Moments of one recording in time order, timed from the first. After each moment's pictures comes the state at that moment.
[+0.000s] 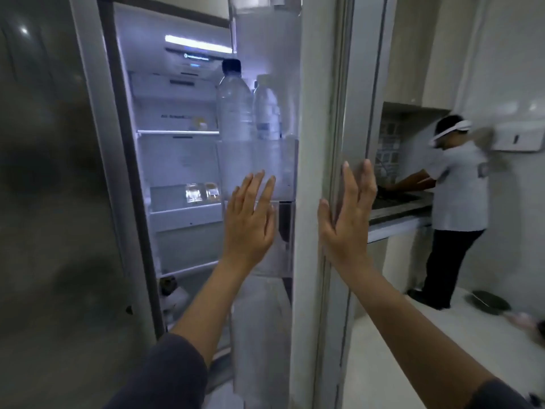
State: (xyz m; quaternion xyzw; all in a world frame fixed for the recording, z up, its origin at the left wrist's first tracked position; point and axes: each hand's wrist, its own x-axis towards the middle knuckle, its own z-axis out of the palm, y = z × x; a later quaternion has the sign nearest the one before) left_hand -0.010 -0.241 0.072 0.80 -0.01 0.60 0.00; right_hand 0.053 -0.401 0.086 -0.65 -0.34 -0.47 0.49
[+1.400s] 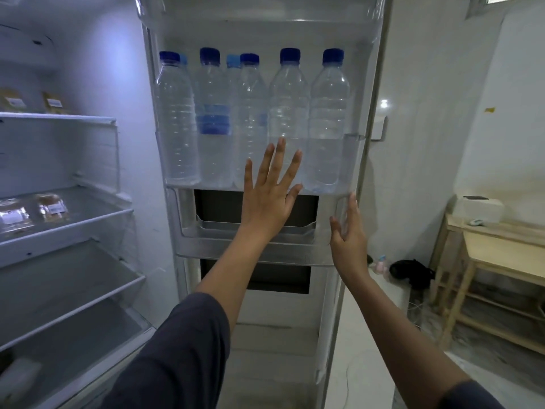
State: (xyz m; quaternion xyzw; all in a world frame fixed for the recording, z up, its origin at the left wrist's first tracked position) left_hand 0.224 -0.360 0.104 0.85 -0.16 0.51 0.04; right_hand 0.199 -0.520 0.043 -0.76 -0.10 -0.38 0.52
